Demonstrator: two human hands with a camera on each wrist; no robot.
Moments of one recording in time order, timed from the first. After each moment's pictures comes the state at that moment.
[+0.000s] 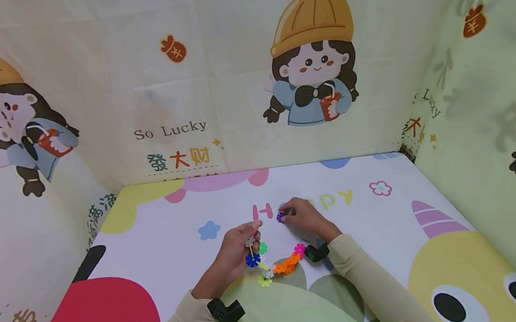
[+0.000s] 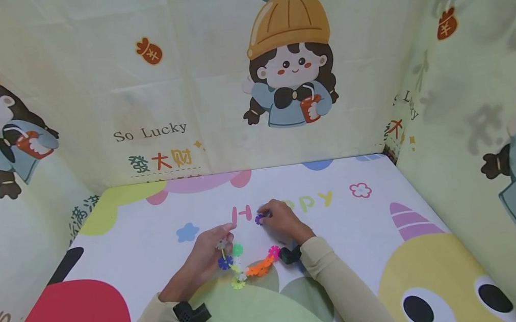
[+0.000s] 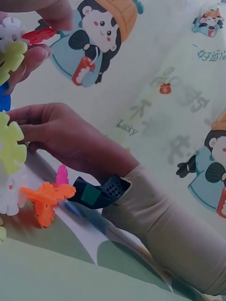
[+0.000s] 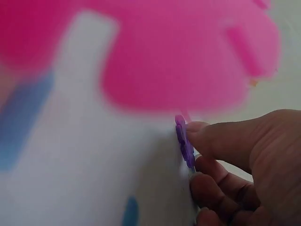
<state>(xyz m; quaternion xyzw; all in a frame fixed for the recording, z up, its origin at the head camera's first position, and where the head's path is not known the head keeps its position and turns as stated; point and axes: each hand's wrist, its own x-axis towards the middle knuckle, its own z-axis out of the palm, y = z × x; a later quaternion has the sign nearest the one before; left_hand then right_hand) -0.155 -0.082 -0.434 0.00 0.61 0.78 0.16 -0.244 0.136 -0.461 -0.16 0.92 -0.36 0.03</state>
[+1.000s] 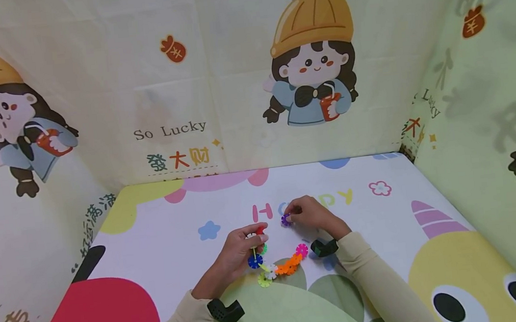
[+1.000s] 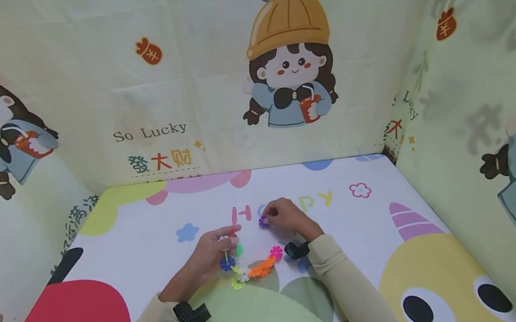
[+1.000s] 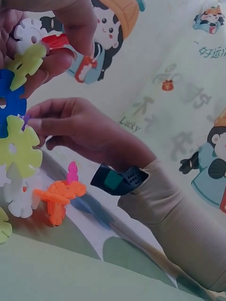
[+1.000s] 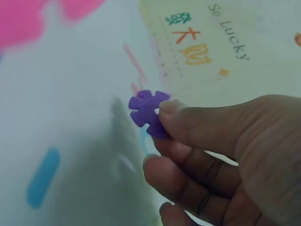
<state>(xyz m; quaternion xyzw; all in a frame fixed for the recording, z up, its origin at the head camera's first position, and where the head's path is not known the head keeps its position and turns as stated) -0.154 -0.080 -0.432 0.03 0.61 0.77 0.19 -0.242 0.156 -0.445 -0.20 0.90 -0.38 0.08</state>
